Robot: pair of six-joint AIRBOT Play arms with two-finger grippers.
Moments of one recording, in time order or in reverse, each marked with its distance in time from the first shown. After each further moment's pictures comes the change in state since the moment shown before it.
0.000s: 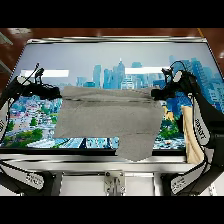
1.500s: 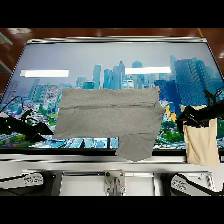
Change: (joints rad) left arm 0.360 0.332 -0.623 0.034 -0.353 0.095; right arm -0.460 0.504 -0.470 0.192 0.288 -0.058
